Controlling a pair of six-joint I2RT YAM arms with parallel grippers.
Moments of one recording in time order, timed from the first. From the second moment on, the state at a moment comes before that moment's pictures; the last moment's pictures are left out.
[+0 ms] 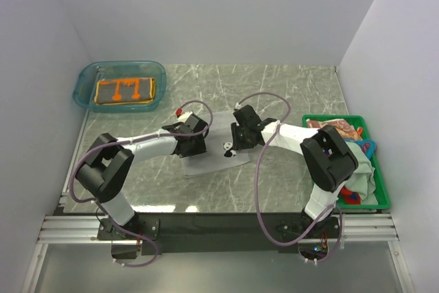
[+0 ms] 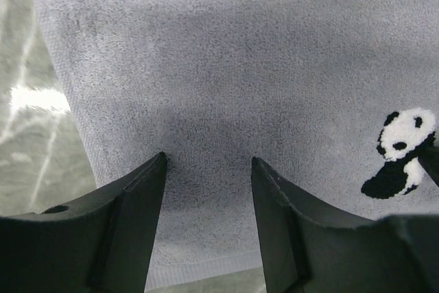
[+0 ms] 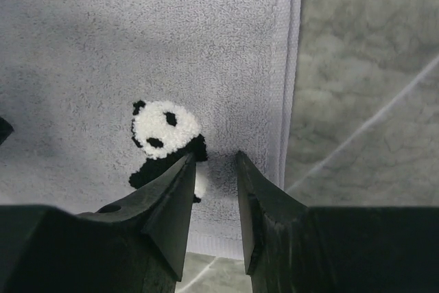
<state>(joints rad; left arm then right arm) -0.68 1.66 0.94 -0.35 -0.25 -0.85 0.62 1.76 1.03 -0.29 0.01 0.44</state>
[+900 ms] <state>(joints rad) -0.58 1.39 0.95 -0.44 -0.30 -0.77 0.49 1.51 1.05 -0.38 -0.09 0.30</state>
